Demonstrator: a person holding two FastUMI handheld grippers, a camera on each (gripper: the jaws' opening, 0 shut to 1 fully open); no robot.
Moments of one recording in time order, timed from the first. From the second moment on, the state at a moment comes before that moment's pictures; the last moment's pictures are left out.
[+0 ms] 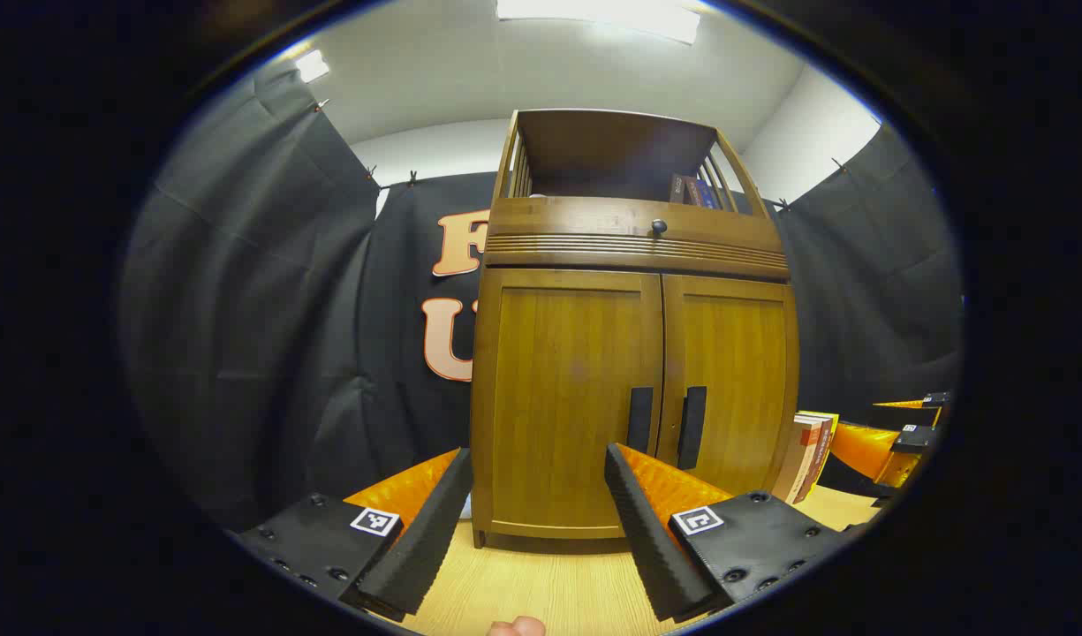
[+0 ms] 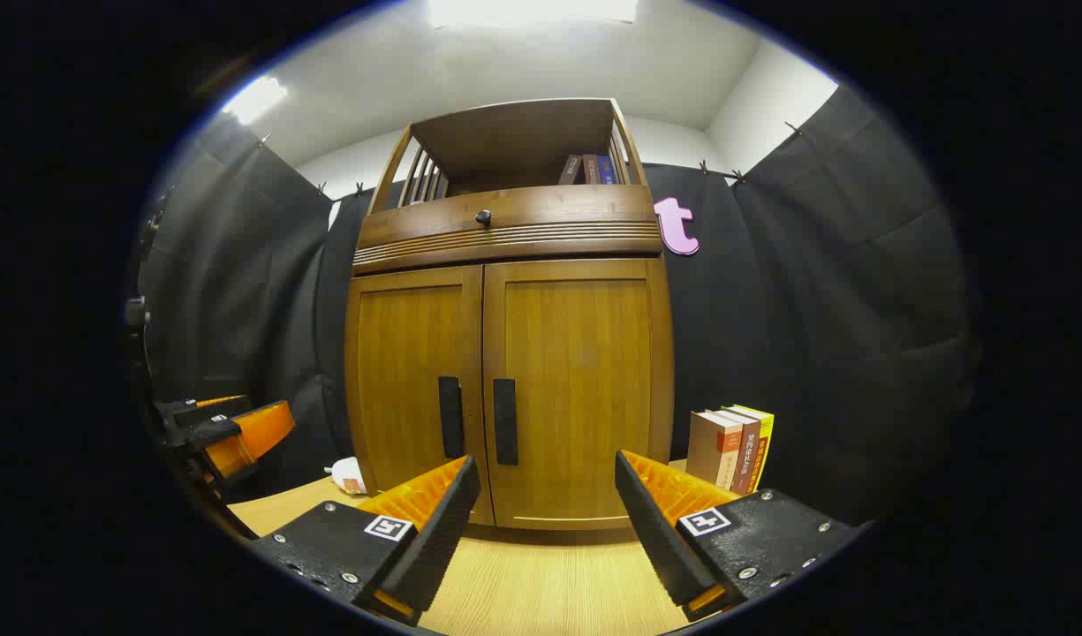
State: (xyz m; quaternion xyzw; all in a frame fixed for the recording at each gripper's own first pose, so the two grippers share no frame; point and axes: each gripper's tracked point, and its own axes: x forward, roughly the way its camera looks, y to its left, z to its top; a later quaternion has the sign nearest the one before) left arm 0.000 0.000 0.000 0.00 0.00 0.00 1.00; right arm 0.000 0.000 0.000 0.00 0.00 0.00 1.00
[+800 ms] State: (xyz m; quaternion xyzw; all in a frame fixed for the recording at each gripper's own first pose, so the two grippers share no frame) left arm -0.003 0.000 0.011 0.00 -0.01 0.00 1.00; right arm -0.004 0.001 0.009 0.01 -0.01 -0.01 1.00
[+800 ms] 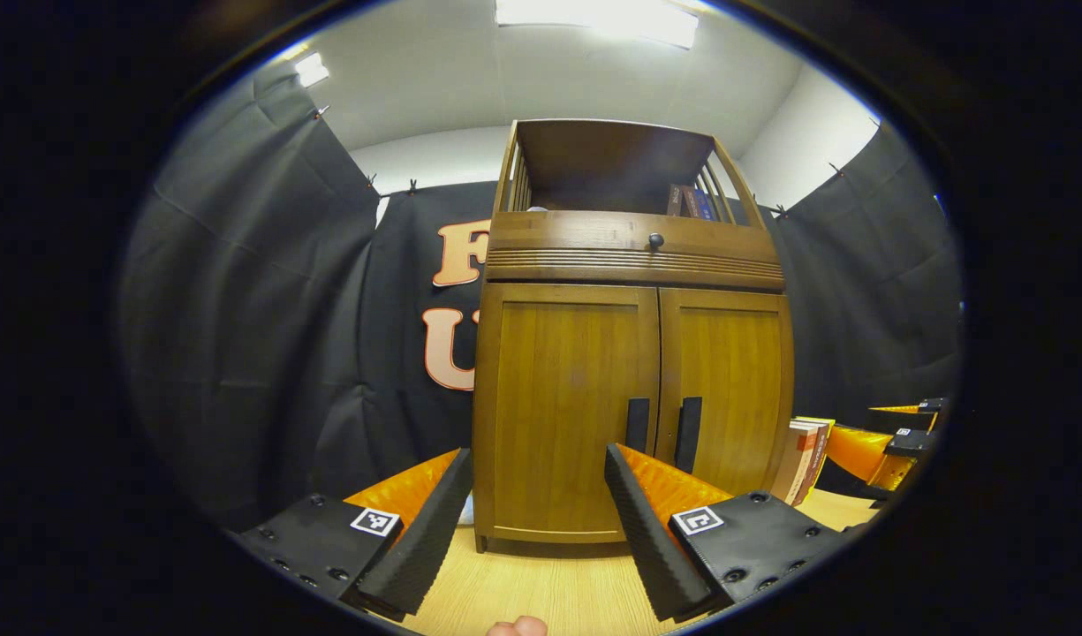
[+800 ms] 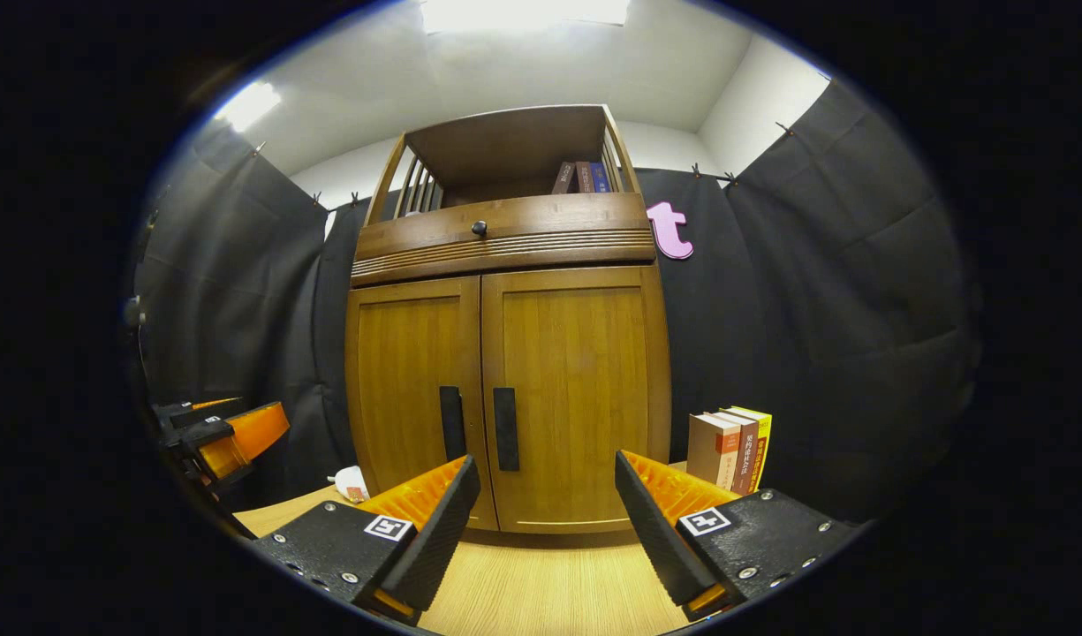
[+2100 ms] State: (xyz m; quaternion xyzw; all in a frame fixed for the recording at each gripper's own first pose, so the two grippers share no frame) left arm 0.006 -0.001 0.001 -0.01 -0.01 -0.01 1.00; right arm 0.068 0.007 0.039 0.01 -0.04 0.01 1.00
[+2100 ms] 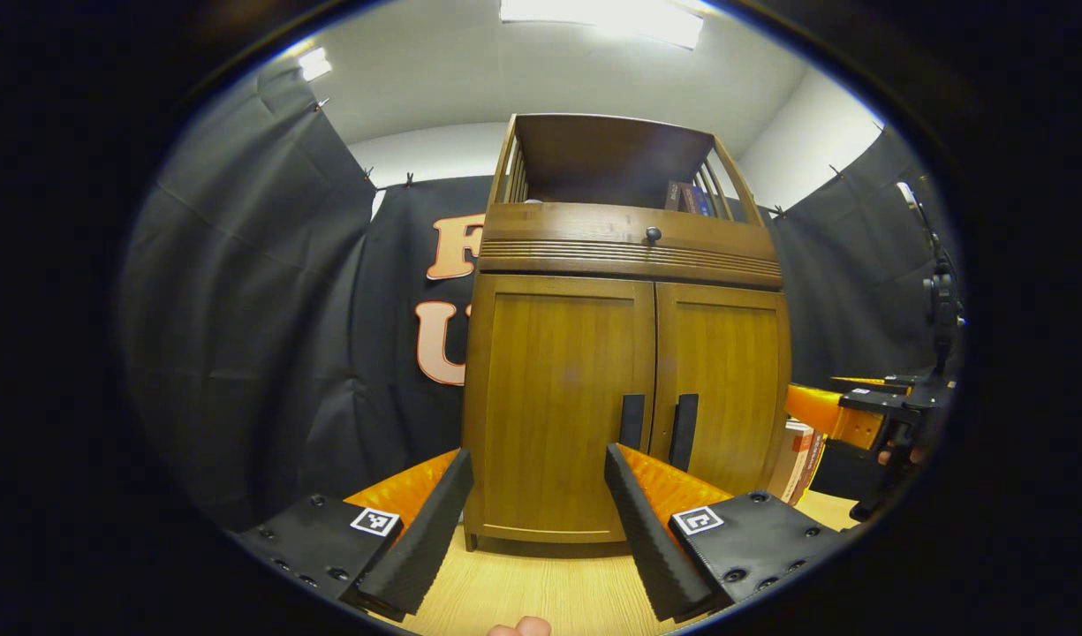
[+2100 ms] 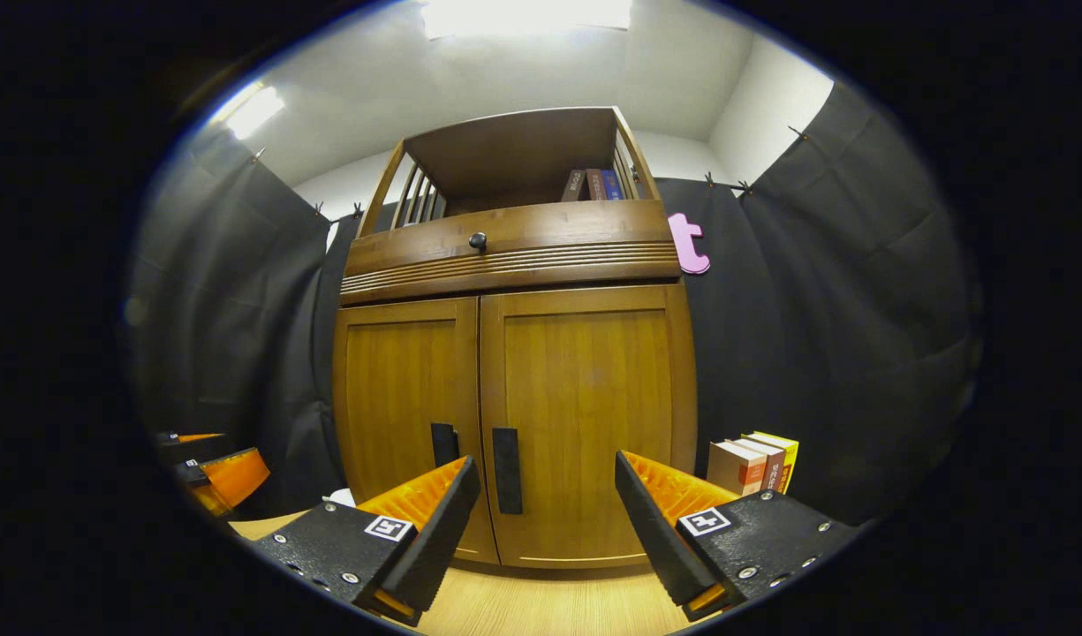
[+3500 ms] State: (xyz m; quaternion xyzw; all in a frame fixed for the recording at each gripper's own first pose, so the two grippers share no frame) left arm 0.000 0.020 0.006 0.00 -0.01 0.00 1.00; right arm 0.251 0.051 -0.024 -0.01 0.03 0.02 1.00
